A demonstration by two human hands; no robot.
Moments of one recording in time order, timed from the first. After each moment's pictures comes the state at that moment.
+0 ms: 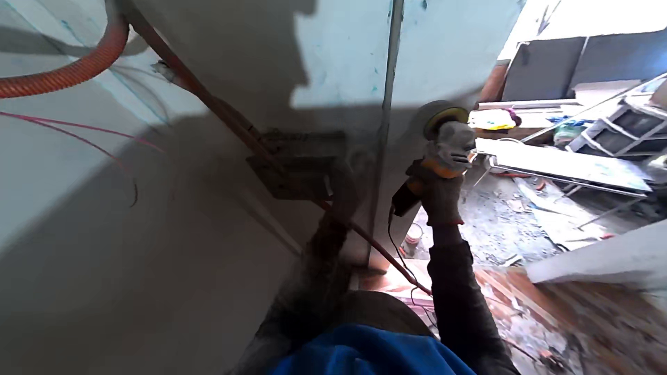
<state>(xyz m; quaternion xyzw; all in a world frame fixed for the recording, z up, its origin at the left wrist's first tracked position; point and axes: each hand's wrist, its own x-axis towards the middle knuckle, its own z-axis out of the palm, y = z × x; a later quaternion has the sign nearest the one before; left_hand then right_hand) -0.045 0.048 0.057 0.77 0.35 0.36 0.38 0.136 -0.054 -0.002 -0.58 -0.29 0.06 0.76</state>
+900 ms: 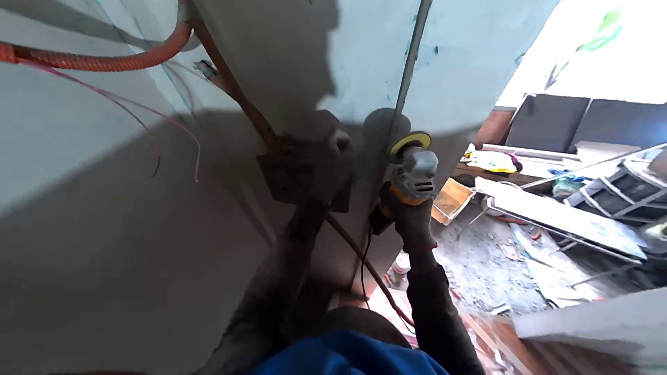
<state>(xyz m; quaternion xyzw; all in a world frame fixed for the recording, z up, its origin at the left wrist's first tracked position) -0.075 0.067 0.097 0.79 0.34 0.43 0.29 0.088 -0.046 0.026 -0.54 -0.40 0.08 0.74</state>
